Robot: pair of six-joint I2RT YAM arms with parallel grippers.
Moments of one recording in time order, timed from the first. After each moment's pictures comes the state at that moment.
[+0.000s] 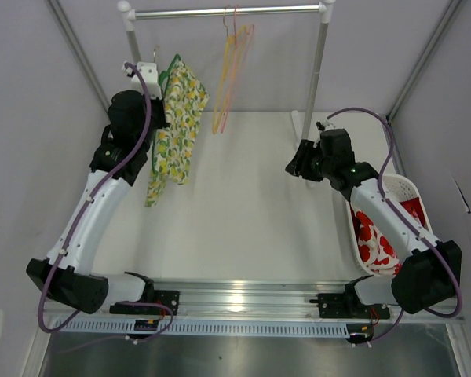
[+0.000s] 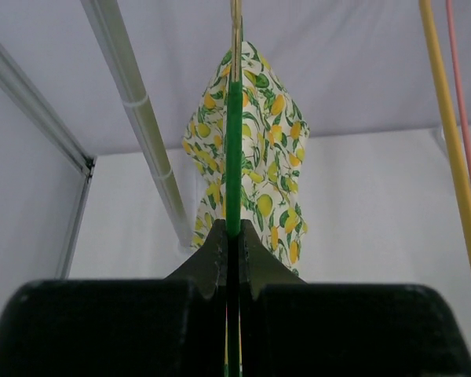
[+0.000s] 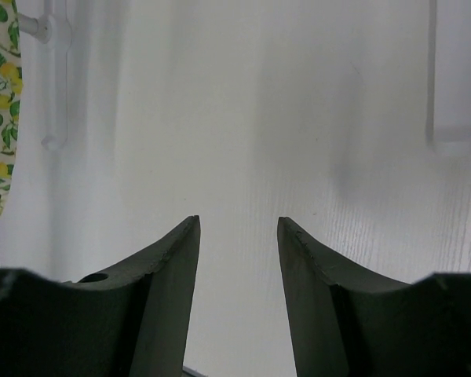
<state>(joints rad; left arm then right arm) -0.31 1.27 1.47 -0.34 -0.27 0.03 0.37 1.34 1.15 -0.44 -0.12 0.53</state>
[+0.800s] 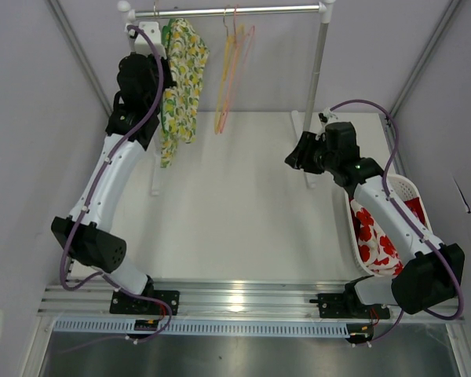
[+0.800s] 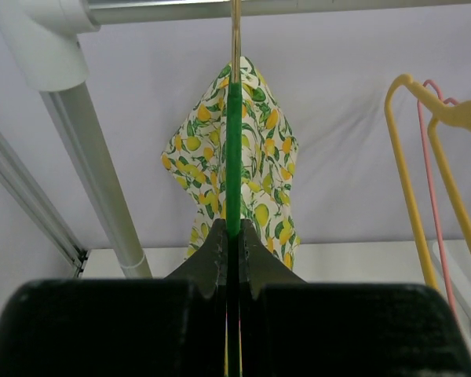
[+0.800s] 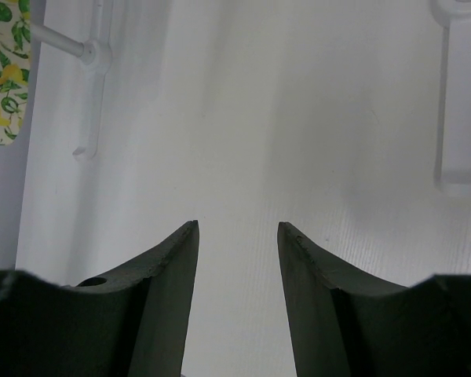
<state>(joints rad) -0.28 1.57 1.80 -0.14 -0.26 0.04 0.35 1.34 1.22 -0.43 -0.17 0.50</state>
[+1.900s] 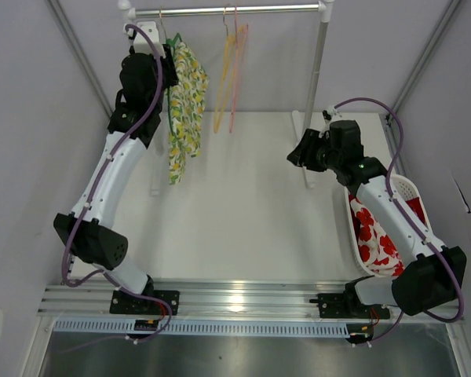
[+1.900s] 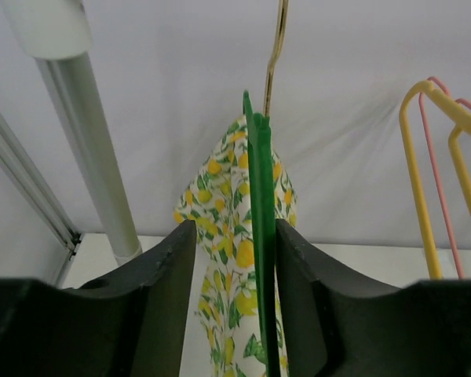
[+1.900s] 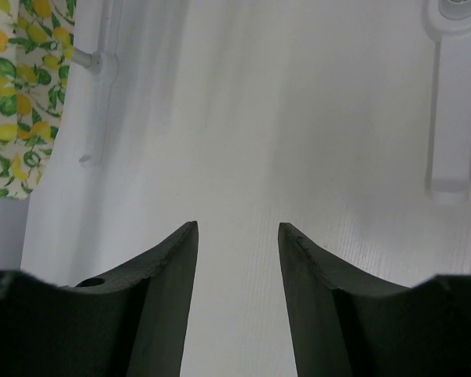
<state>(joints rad) -0.27 1.63 1.84 -0.16 -0.31 -0.02 0.33 1.33 1.23 -0.43 -0.19 0.49</state>
